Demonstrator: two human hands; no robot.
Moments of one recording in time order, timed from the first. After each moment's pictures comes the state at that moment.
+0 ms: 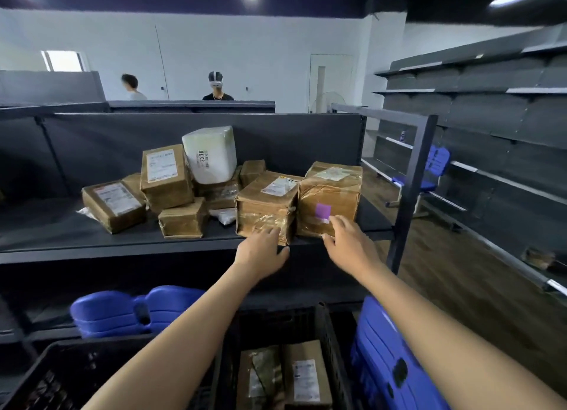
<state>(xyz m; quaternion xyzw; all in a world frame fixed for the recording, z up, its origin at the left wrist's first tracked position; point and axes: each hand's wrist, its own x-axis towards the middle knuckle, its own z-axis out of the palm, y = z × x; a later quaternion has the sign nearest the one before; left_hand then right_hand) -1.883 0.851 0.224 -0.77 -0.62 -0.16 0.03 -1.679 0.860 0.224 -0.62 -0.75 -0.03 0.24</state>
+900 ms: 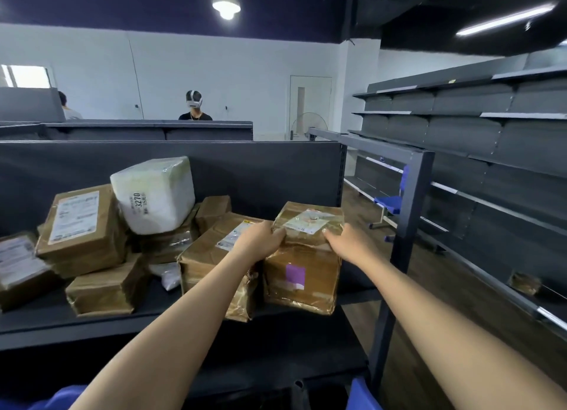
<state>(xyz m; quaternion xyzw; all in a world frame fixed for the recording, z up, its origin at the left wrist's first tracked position) -1.809 1.056 0.290 -0.72 -0.64 -0.25 -0.11 -1.609 1.031 0.293 -0.74 -0.61 0.14 0.25</state>
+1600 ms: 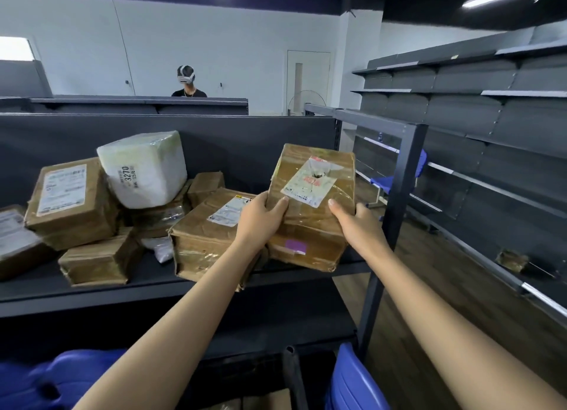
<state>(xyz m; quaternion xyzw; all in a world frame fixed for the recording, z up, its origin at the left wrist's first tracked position) -1.784 1.002 0.289 -0.64 -0.54 -0.49 -0.26 -1.594 0.983 0.280 -0.64 -0.55 0.24 0.48</state>
